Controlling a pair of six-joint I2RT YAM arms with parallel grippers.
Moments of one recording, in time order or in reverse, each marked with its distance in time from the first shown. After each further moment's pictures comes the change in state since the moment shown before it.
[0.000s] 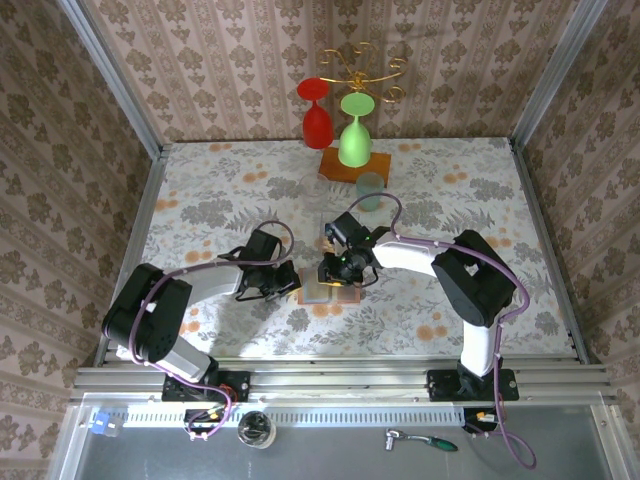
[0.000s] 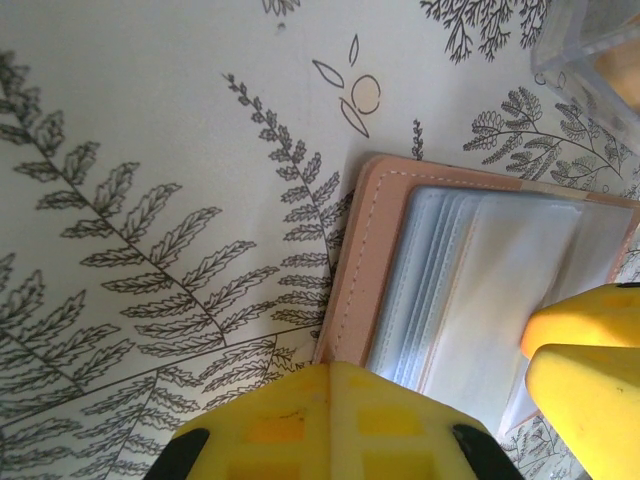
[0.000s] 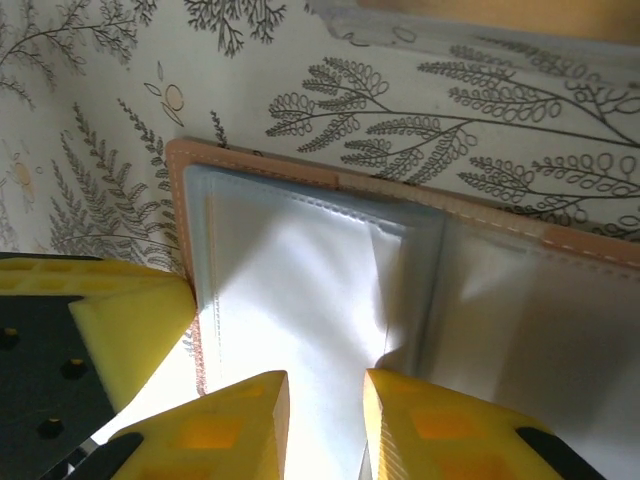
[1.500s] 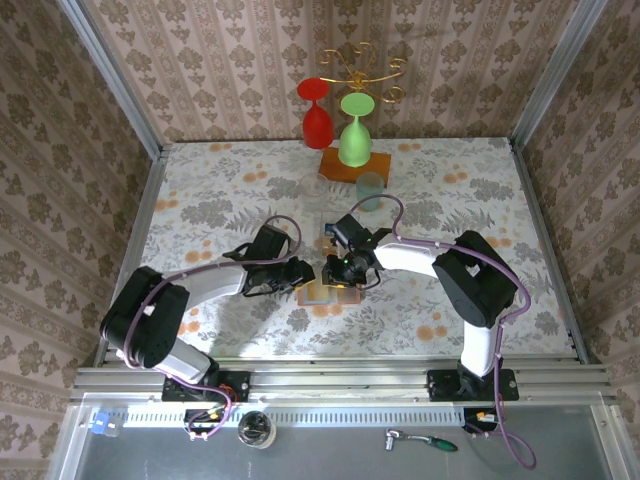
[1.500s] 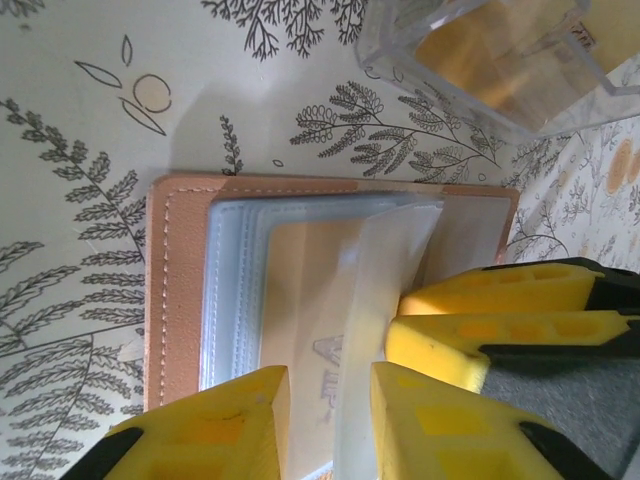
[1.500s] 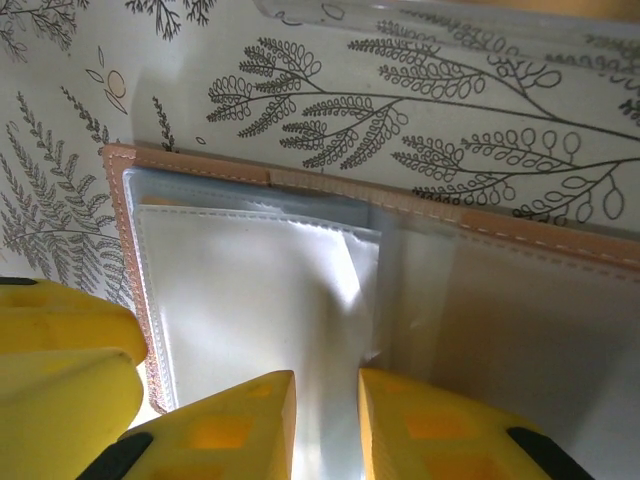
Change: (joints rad) left arm -0.076 -0.006 0.047 0.050 0.012 -0.079; right arm -0.003 -0.010 -0.029 -0.004 0.021 -0.018
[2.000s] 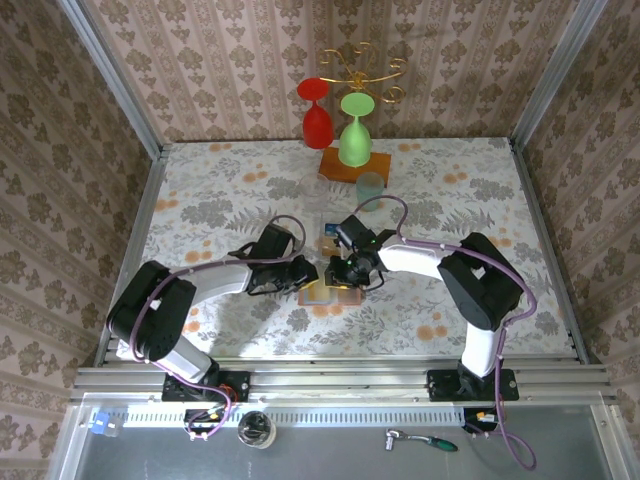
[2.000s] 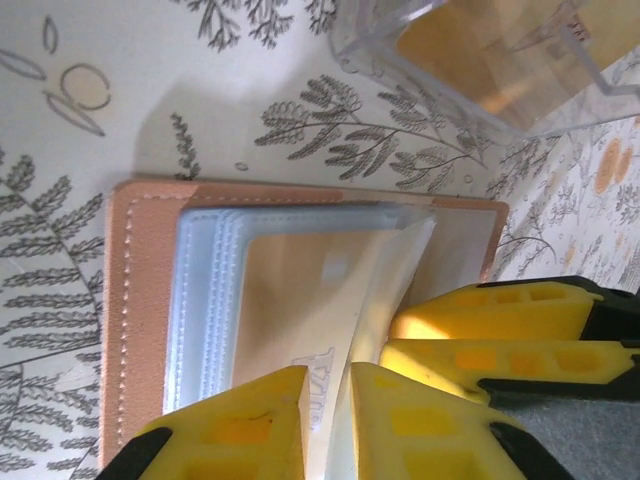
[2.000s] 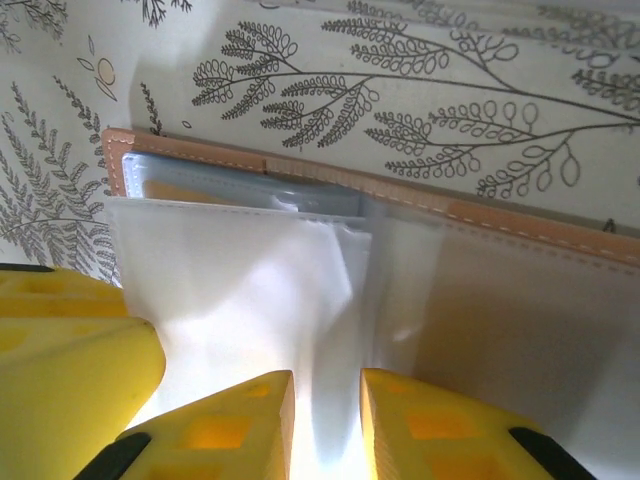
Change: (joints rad) left arm -0.018 0.026 0.021 0.030 0.015 -0.028; right arm -0.014 -0.038 -0.037 0.005 0.000 0.000
